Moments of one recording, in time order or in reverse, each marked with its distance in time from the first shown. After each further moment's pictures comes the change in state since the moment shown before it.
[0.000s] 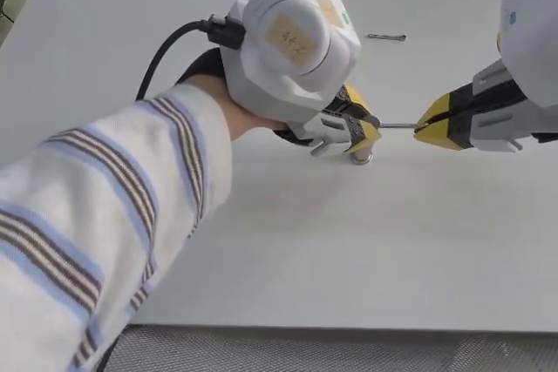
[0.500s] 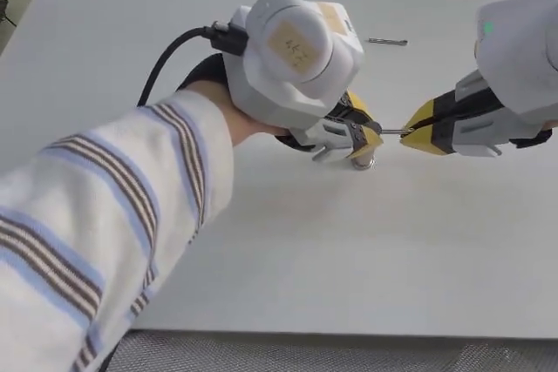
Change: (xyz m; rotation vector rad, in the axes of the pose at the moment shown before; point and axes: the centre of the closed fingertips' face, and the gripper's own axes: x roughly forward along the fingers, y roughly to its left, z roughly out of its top) left arm 0.001 0.001 -0.002 0.001 0.006 -0.002; right arm 0.014 0.001 0.011 0.012 -0.007 0.008
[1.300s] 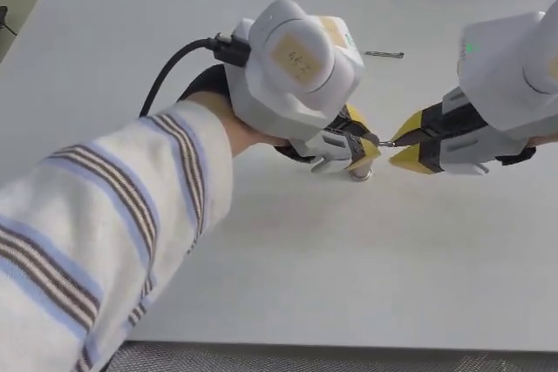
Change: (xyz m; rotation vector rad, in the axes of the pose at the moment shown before) left arm 0.000 0.000 0.001 -0.008 0.006 -0.004; right arm -0.001 0.003 -0.002 0.001 0.006 0.002
